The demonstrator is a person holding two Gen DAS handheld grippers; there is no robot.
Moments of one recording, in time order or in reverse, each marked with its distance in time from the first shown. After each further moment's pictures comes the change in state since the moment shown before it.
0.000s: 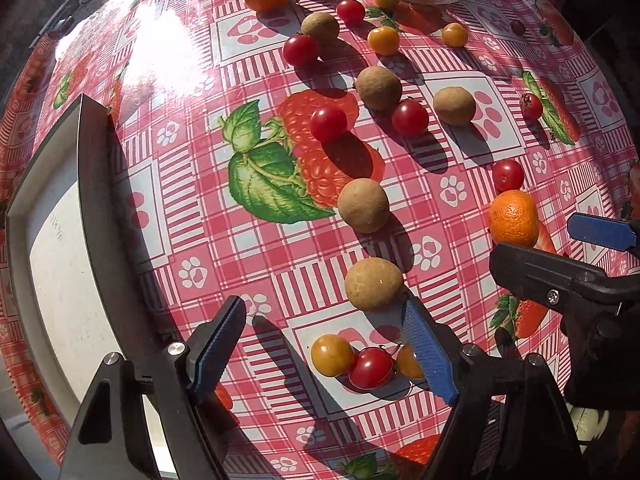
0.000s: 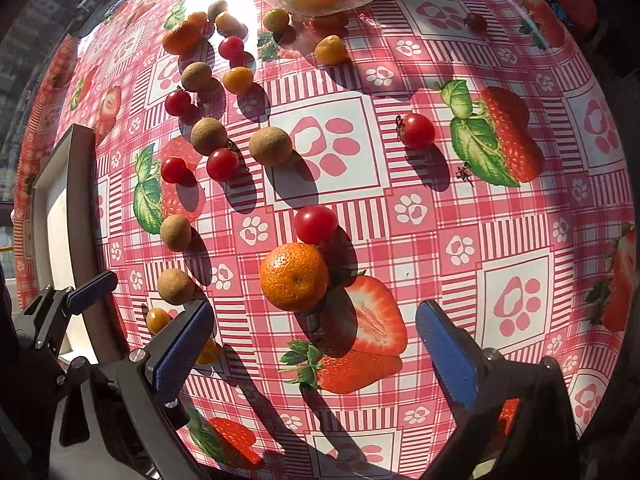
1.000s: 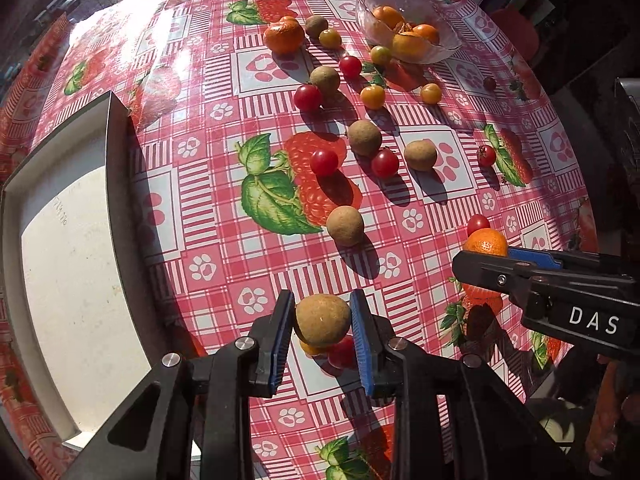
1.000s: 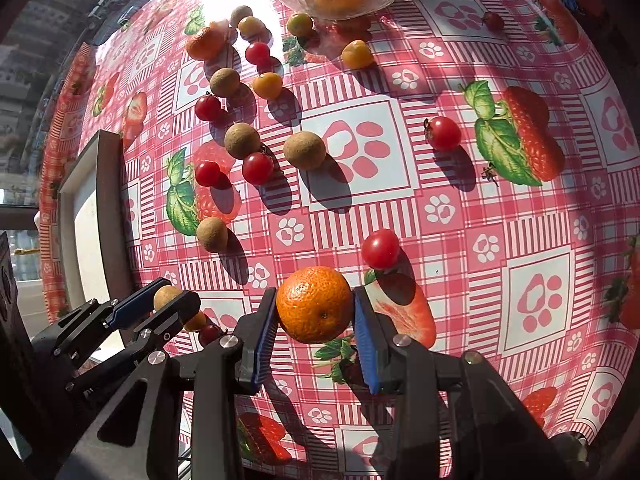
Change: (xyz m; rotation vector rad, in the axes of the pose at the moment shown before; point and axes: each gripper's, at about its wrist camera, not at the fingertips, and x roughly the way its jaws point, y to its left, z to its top) left arm -0.011 -0.032 0.050 -0.068 -0.042 -0.175; right arm -0.012 0.017 -0.001 0.022 -0.019 0.093
